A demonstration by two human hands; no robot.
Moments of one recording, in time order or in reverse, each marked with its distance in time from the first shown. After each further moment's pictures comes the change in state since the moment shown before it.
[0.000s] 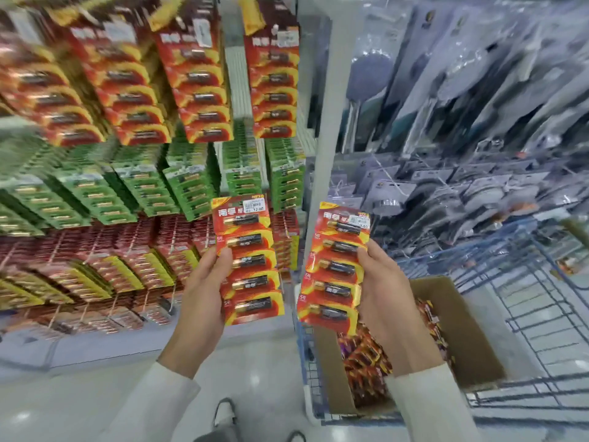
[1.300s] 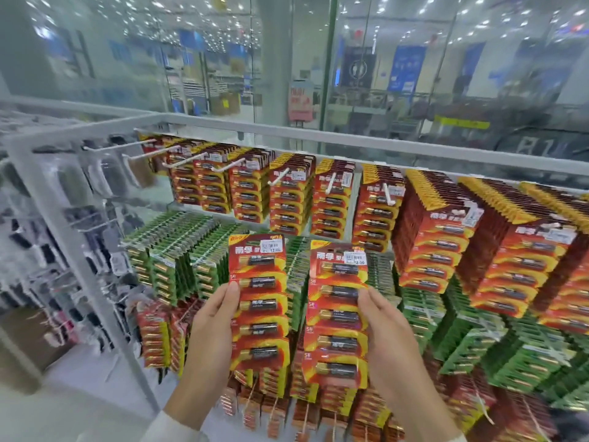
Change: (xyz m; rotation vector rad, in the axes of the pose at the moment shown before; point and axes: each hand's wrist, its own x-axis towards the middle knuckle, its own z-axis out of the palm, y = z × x) left_hand 0.046 0.272 -0.418 -0.080 0.404 0.302; right_hand 0.040 0.172 0.516 -0.184 -0.384 0.079
